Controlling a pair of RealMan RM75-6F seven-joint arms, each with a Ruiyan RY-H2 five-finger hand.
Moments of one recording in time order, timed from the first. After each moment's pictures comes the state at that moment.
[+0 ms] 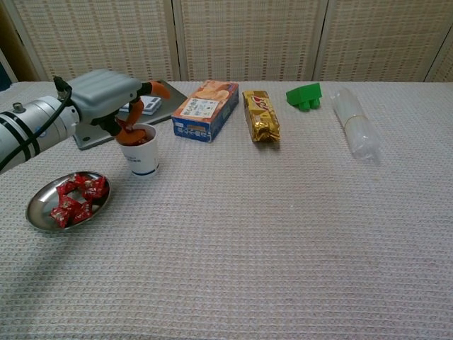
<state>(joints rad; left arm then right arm) -0.80 -1.66 -0.20 -1.11 1.32 1.01 0.34 0.02 -1.02 0.01 -1.70 -1.57 1.50 -0.01</state>
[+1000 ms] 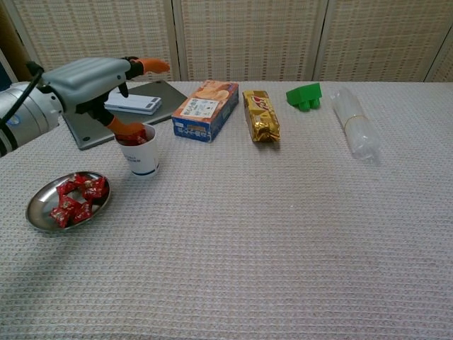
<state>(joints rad) -0.76 -1.56 -0.19 -1.30 1.36 1.09 0.20 0.03 -1.02 0.01 -1.70 -1.57 1.50 -0.01</state>
